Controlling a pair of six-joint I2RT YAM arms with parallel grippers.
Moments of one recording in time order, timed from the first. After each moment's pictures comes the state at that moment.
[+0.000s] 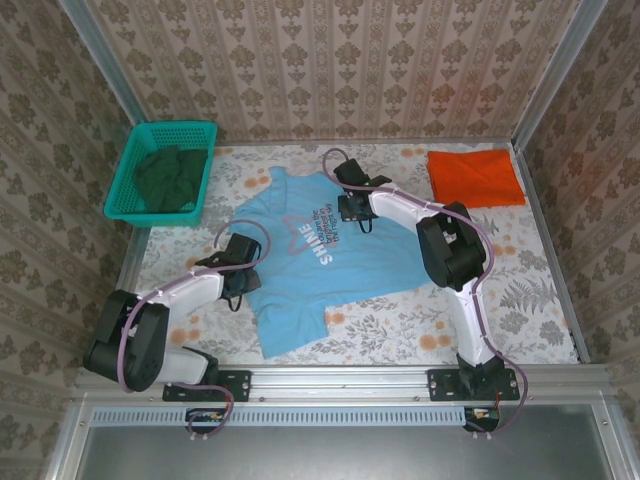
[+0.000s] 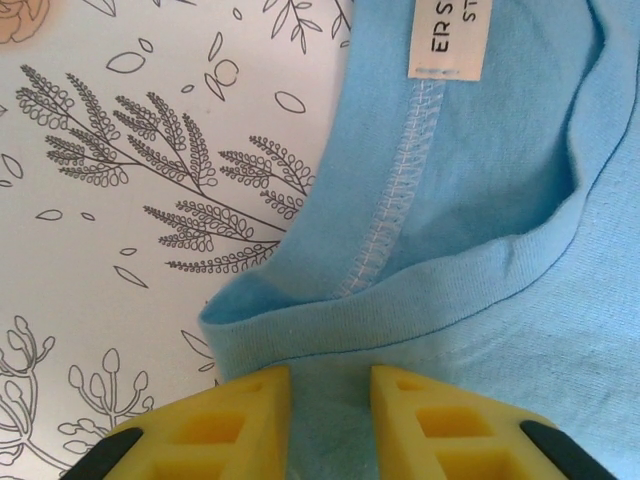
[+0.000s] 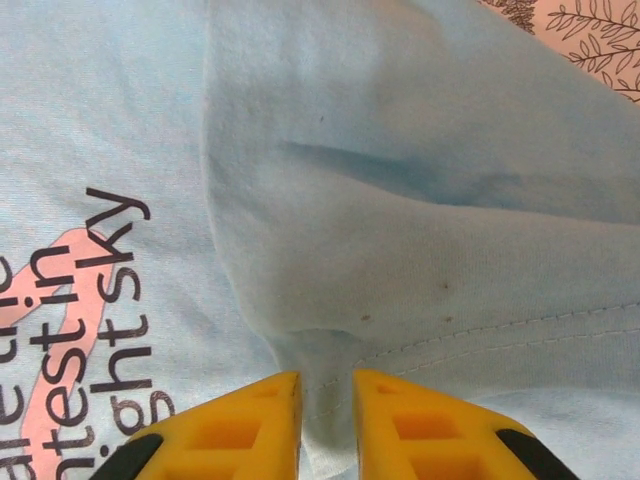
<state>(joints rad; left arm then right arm) -0.43 1.35 0.58 -0.41 -0.22 -0.68 0.49 2.22 1.72 -0.59 0.17 0.43</state>
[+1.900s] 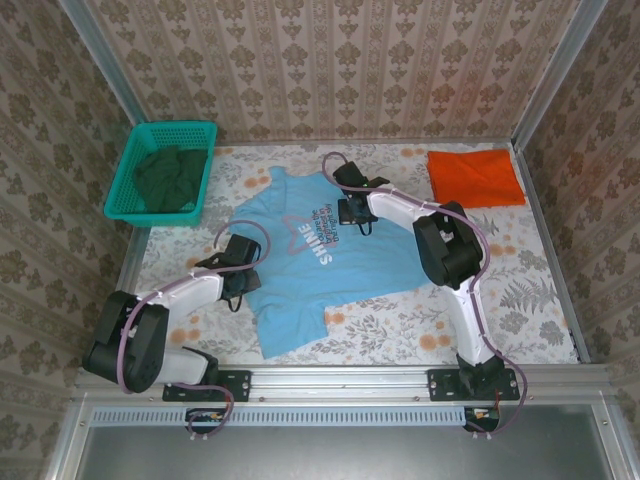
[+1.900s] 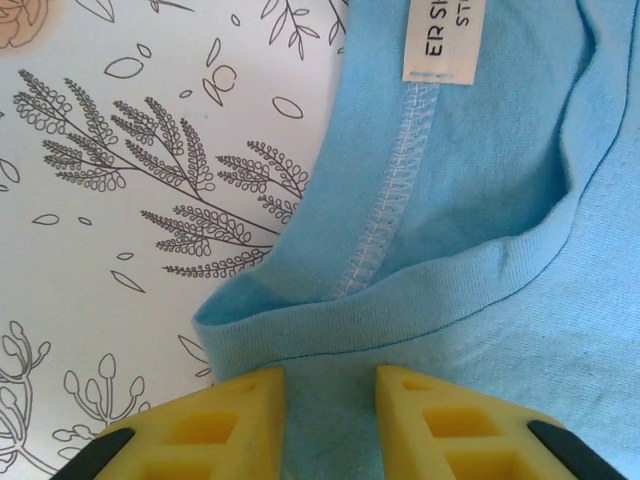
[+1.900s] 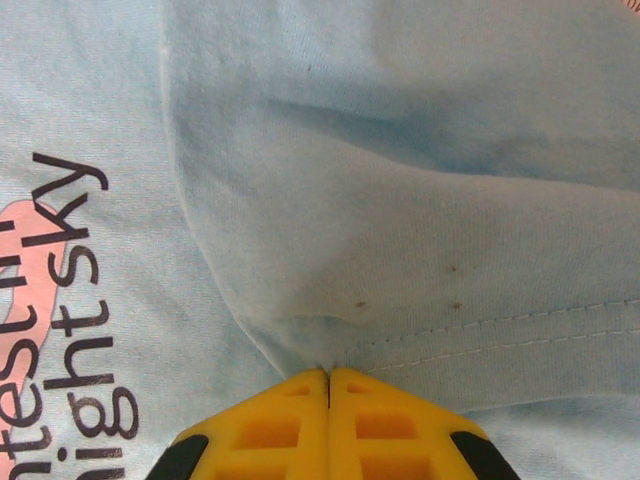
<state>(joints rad) -0.43 1.34 0.56 -0.39 -0.22 -0.68 0.49 2.25 1.73 -0.62 0.16 0.43</state>
